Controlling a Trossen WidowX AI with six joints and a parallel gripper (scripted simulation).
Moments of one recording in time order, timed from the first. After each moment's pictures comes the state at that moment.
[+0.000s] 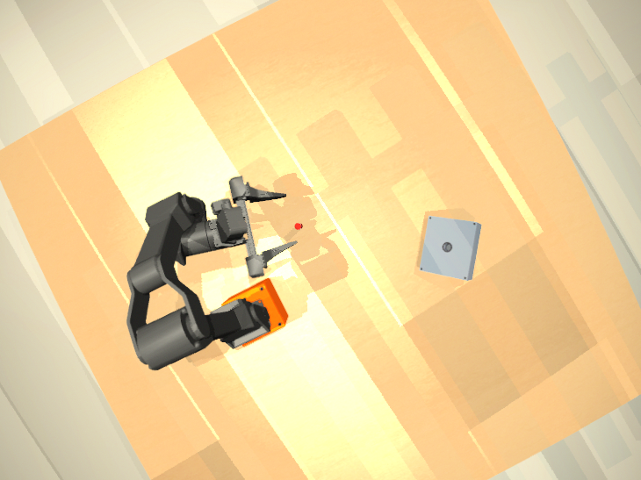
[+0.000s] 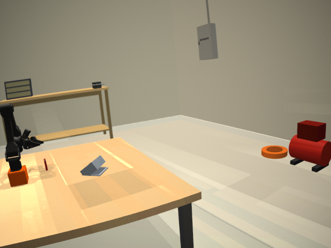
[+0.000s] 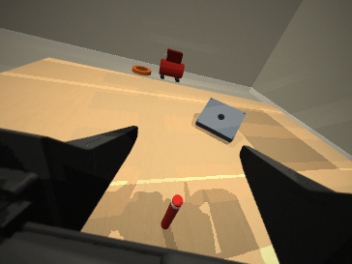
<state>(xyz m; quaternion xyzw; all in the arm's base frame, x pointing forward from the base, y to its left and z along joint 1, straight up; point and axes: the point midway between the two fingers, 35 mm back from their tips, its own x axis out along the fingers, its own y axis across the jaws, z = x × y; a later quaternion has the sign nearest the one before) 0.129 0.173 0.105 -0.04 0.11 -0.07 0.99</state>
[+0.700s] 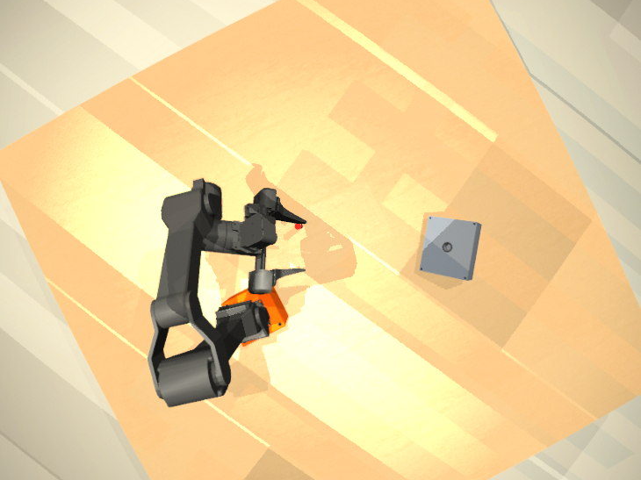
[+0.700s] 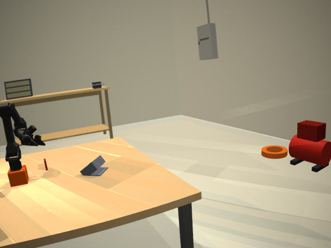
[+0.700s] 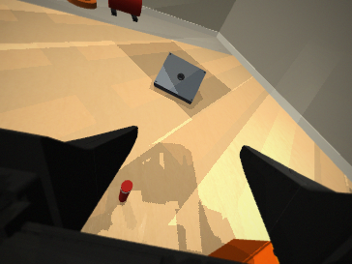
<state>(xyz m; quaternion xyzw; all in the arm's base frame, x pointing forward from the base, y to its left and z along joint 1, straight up) 0.141 0.125 0.115 -0.07 0.25 -0.21 0.94</state>
